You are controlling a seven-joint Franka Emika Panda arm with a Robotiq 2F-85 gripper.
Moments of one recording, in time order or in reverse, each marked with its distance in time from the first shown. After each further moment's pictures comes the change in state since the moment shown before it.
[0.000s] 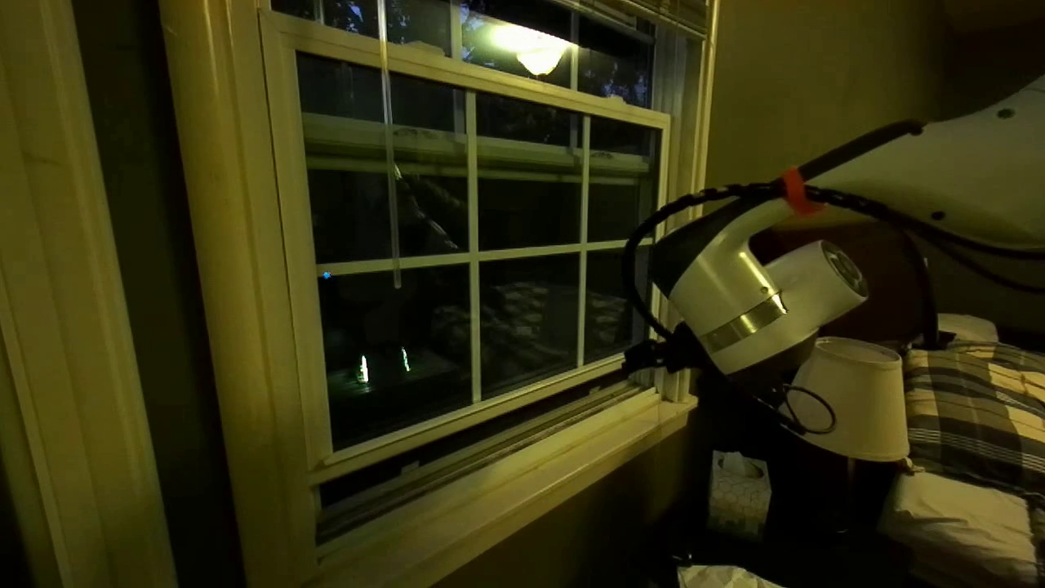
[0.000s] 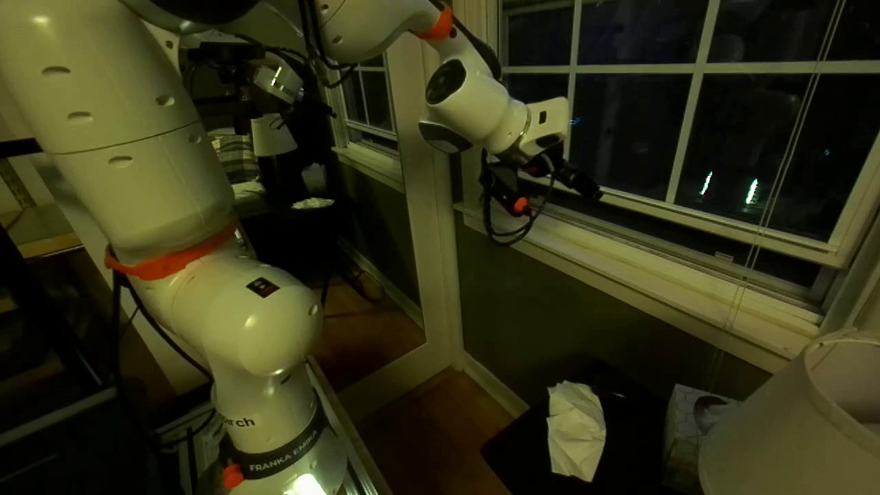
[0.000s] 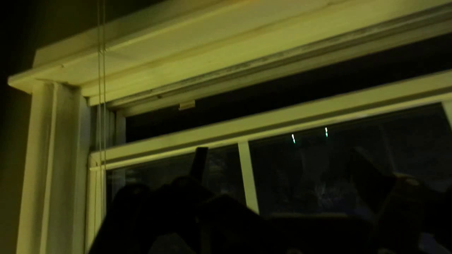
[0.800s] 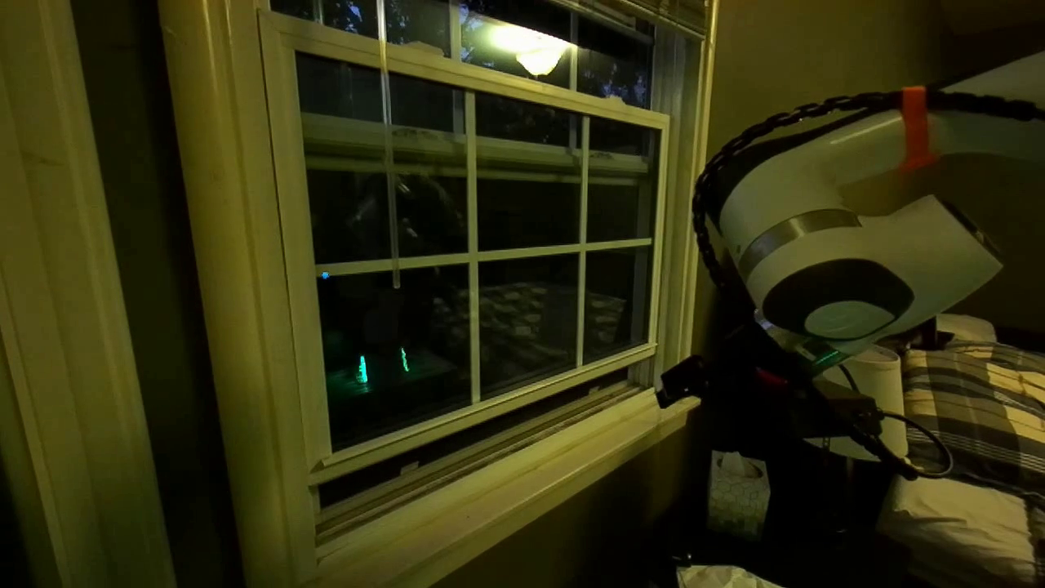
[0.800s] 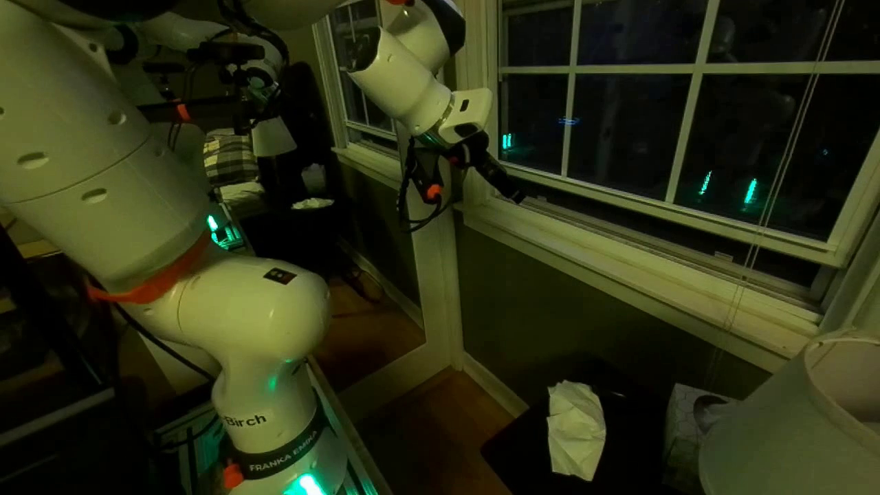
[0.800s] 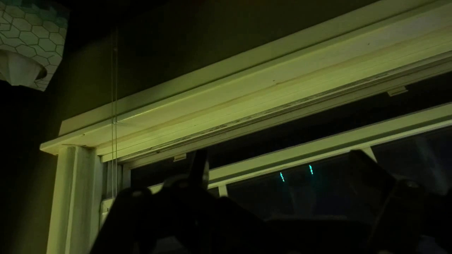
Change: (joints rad) arm 0.226 -0.232 -0.023 -0.022 0.655 0.222 -0.516
